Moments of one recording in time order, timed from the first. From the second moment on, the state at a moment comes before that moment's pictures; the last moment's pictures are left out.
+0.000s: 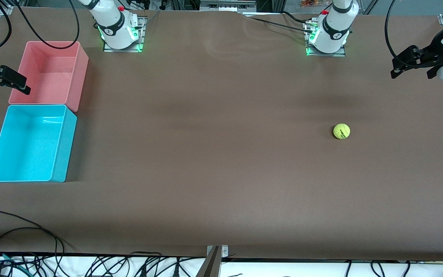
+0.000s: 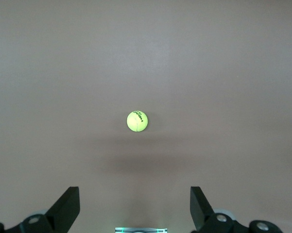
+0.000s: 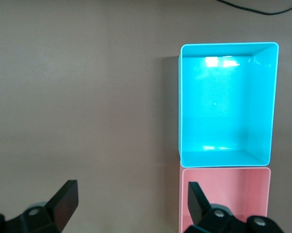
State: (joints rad) left arm -0.01 -0.06 -0.05 -1.54 0.00 1.43 -0.06; right arm 0.01 -0.01 -0.07 -1.60 0.00 1.59 -0.05
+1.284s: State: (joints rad) left arm -0.01 -0.06 -0.05 -1.54 0.00 1.42 -0.06; right arm 0.01 0.00 -0.08 -1.59 -0.01 1.59 -0.04
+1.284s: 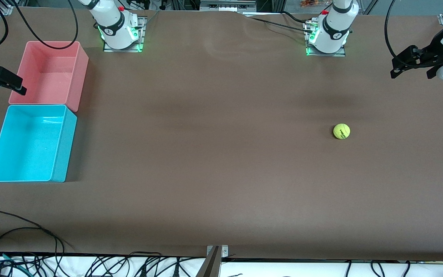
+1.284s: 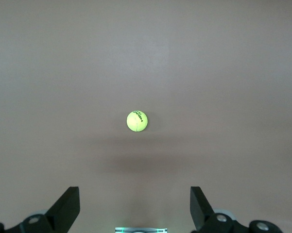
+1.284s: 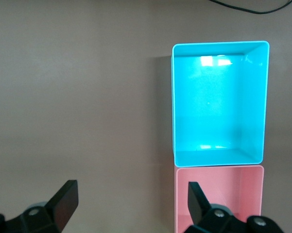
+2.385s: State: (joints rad) left arm -0.01 -0.06 -0.05 -1.54 0.00 1.42 -0.06; right arm 0.00 0.00 -0.10 -1.59 -0.02 1.57 -0.04
